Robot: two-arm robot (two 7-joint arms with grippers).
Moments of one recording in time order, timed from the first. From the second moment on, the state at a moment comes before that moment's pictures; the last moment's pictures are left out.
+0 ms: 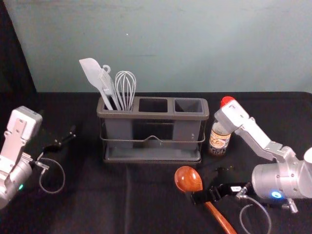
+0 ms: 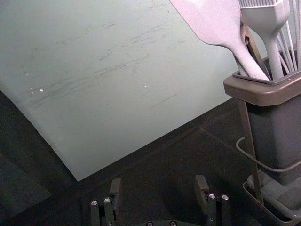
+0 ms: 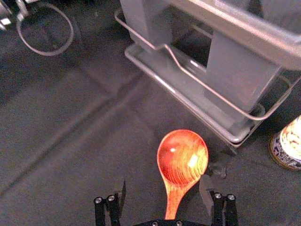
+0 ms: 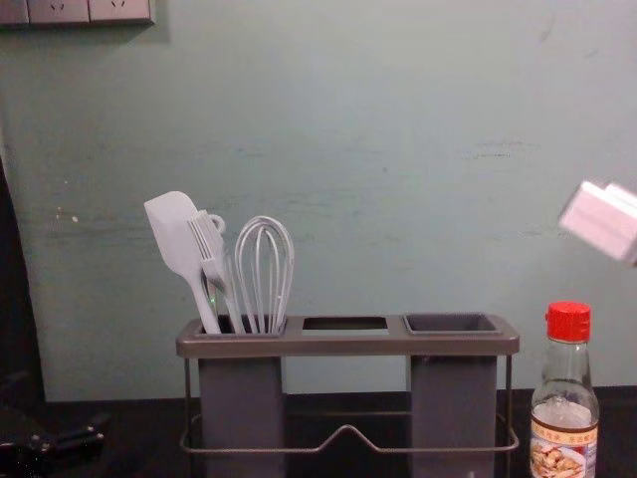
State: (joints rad) left arm -0.20 0.60 0.45 -1.41 -0.25 -0.12 0.03; right arm 0.33 0.72 -0.57 -1.82 0.60 0.83 0.35
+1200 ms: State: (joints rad) left arm -0.20 0.60 0.45 -1.41 -0.25 -0.12 0.03; right arm 0.53 0.59 -0.72 -1.60 0.41 0.90 0.48
